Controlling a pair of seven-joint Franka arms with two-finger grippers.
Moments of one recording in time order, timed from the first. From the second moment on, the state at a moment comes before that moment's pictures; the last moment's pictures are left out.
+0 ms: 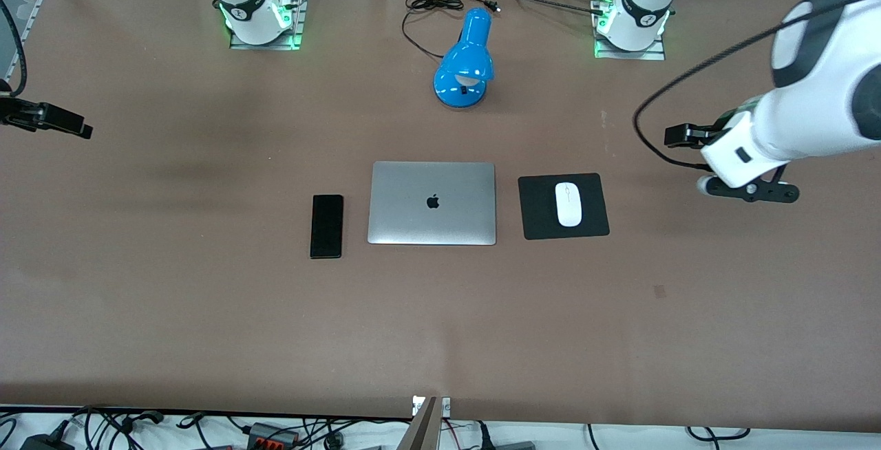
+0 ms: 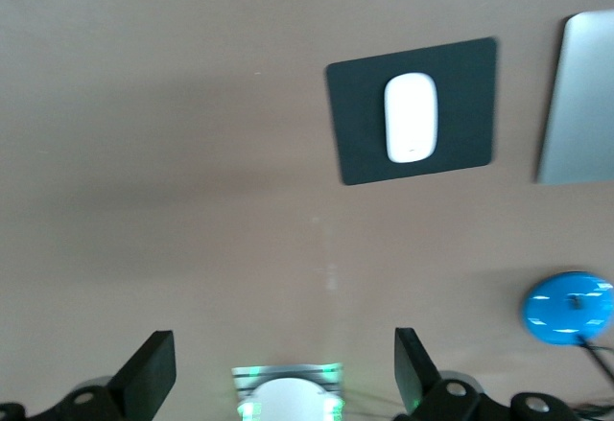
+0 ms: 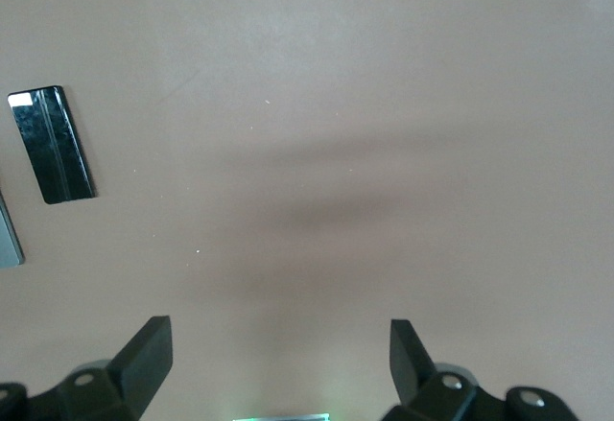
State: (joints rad) left arm 0.11 0.25 -0.26 -1.46 -0.02 1.38 -0.11; right arm -0.07 0.07 -0.09 -1.62 -0.01 1.56 -0.04
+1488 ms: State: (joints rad) left arm -0.02 -0.06 -0.01 -1.76 -0.02 1.75 -0.08; right arm -0.08 0.07 -0.06 -1.54 -0.01 1.57 -0.05
